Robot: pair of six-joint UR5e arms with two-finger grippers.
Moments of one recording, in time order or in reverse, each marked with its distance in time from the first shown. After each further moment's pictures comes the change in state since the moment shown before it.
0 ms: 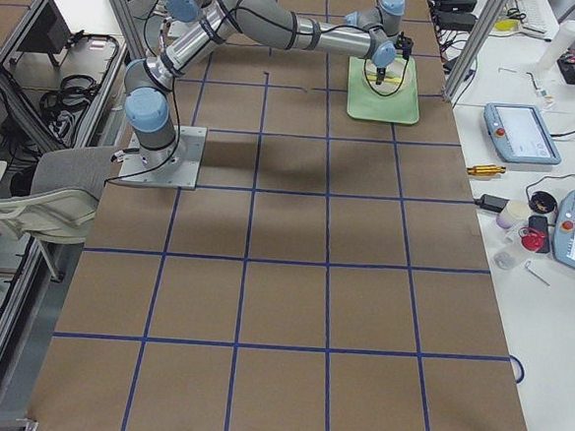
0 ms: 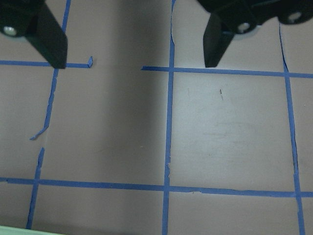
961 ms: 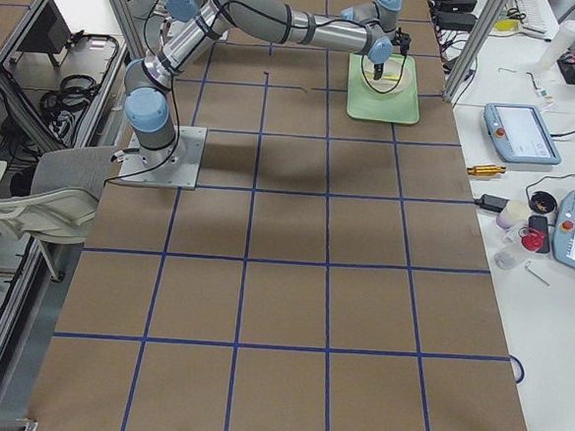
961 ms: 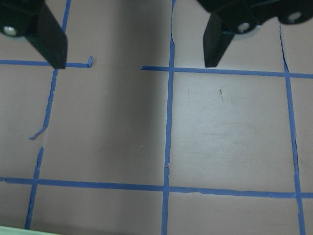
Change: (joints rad) left arm 0.003 -0.003 0.000 0.000 -0.001 0.000; right arm -0.007 -0.098 0.105 -0.004 -0.017 -0.044
